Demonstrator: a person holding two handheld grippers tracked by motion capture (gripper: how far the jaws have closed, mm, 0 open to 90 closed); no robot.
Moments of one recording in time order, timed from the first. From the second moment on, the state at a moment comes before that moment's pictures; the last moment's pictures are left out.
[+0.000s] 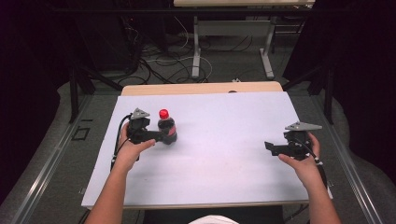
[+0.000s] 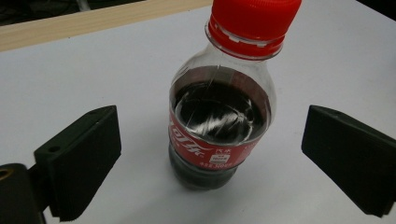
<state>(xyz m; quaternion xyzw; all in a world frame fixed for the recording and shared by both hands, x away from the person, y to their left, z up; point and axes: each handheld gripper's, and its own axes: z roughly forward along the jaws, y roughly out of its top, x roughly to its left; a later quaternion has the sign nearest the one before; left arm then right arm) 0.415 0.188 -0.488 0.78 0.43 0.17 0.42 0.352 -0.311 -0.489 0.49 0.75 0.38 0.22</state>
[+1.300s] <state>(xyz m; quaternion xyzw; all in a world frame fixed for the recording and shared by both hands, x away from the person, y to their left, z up) 0.423 0.171 -0.515 0.78 0.42 0.19 0.41 0.357 -0.298 -0.505 0.48 0.77 0.37 0.20</state>
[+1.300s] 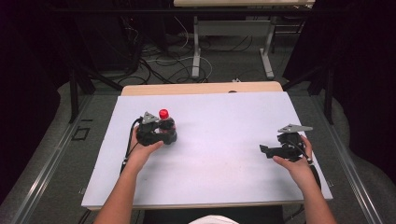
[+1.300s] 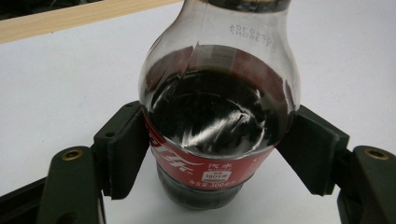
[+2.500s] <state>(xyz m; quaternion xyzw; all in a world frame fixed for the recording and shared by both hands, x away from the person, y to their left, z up) 0.402 0.165 -0.491 0.79 0.41 0.20 0.42 0.356 -0.294 -0.504 0.47 0.77 0.37 0.21</state>
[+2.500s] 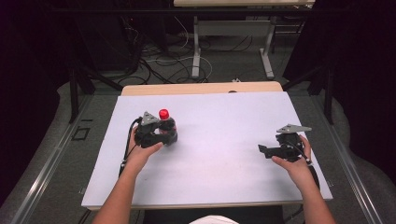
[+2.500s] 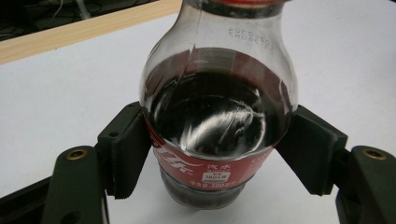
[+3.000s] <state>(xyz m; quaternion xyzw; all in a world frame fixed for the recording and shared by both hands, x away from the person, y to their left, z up) 0.383 0.138 -0.482 0.80 0.36 0.16 0.44 0.354 -0.284 -0.501 0.45 0.78 0.38 0.21</state>
